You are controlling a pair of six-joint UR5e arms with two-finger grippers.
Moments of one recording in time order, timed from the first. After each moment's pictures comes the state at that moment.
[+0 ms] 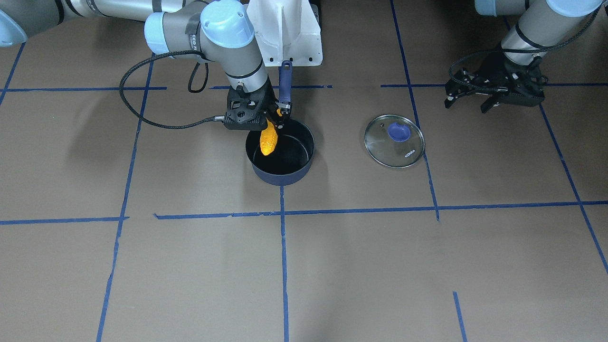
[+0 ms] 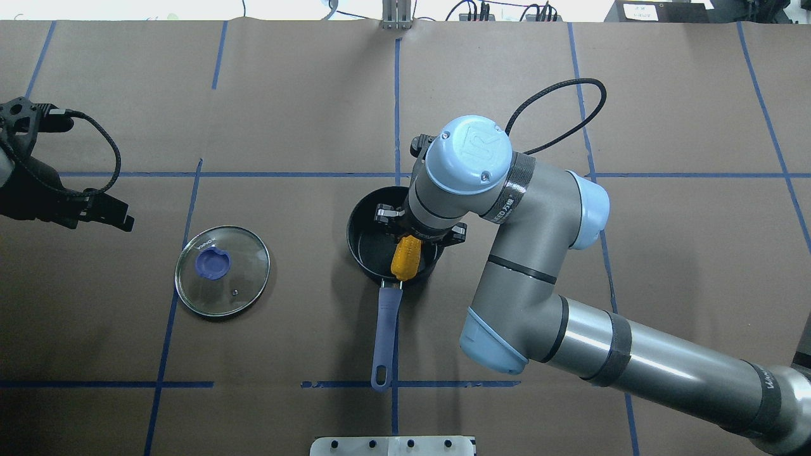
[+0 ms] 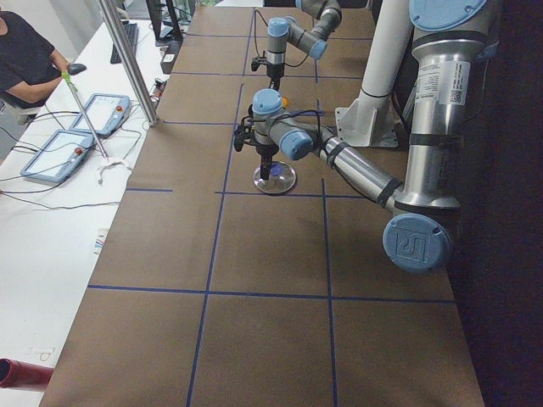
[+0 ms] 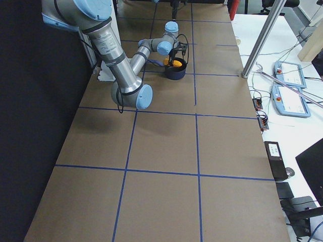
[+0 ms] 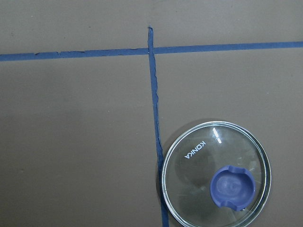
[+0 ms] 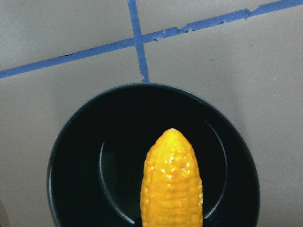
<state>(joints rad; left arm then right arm) -0.93 -1.60 -2.08 -1.73 -2.23 -0.83 0.52 -0.85 1.67 -1.49 1.92 1.44</state>
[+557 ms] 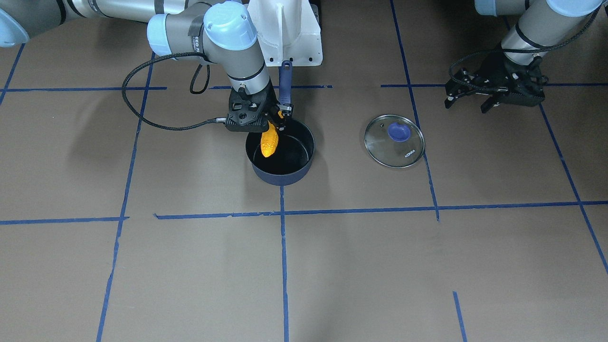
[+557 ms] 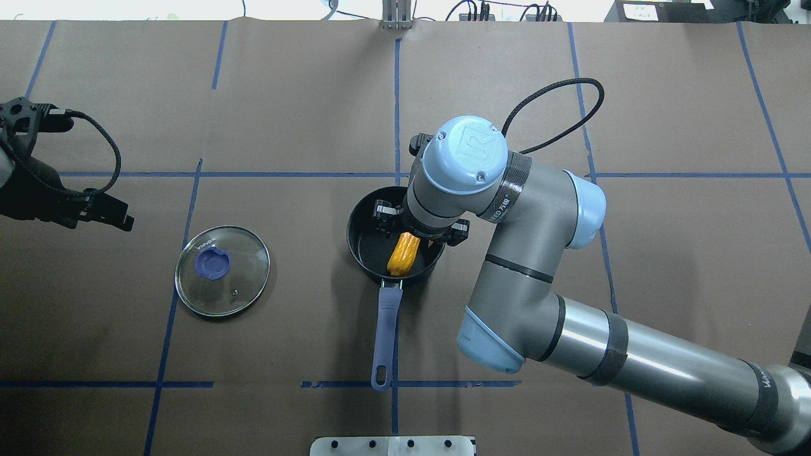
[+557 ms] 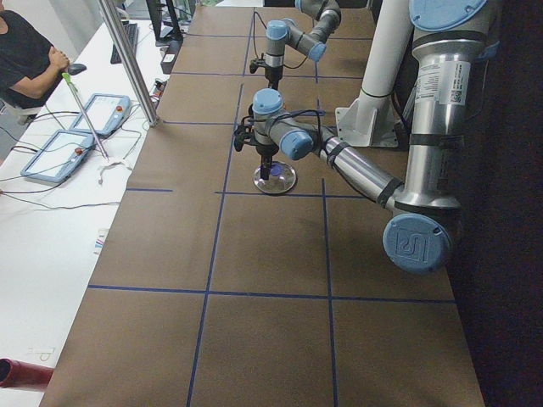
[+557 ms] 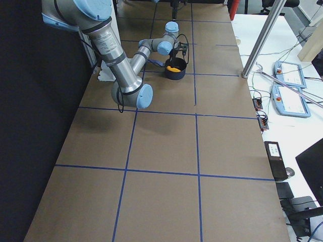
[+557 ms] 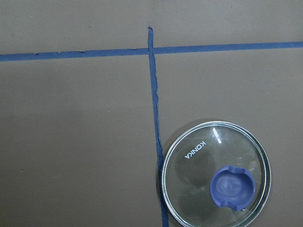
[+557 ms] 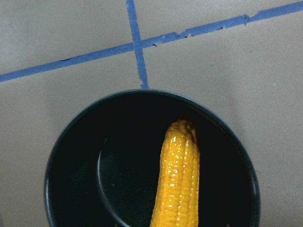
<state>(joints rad) -0.93 -1.60 -2.08 -1.73 -2.23 -0.83 0.52 -0.85 1.67 -1.49 1.91 1.43</state>
